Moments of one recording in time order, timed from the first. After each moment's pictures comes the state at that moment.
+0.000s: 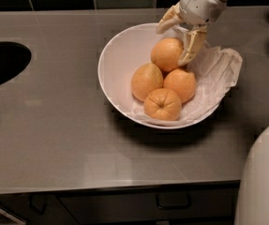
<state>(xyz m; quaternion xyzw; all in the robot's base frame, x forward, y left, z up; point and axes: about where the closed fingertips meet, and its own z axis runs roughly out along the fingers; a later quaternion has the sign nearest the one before) 0.616 -0.114 0.946 -0.84 0.50 0.06 0.22</state>
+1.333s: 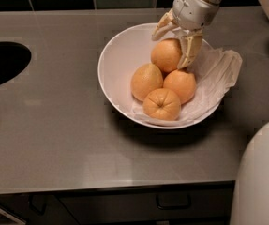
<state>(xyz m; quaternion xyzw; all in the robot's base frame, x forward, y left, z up) 0.608 -0.108 0.933 -0.87 0.47 0.05 0.18</state>
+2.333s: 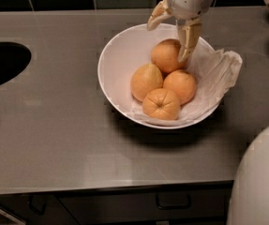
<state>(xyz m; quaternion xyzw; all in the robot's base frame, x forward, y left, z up) 0.604 -0.099 0.964 -0.88 0.44 0.00 0.16</state>
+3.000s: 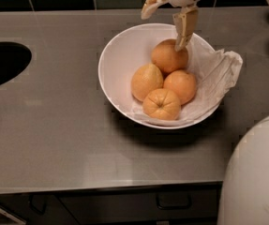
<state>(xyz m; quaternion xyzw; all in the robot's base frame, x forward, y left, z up) 0.610 -0.085 0.990 -0.89 0.42 -0.04 0.16</state>
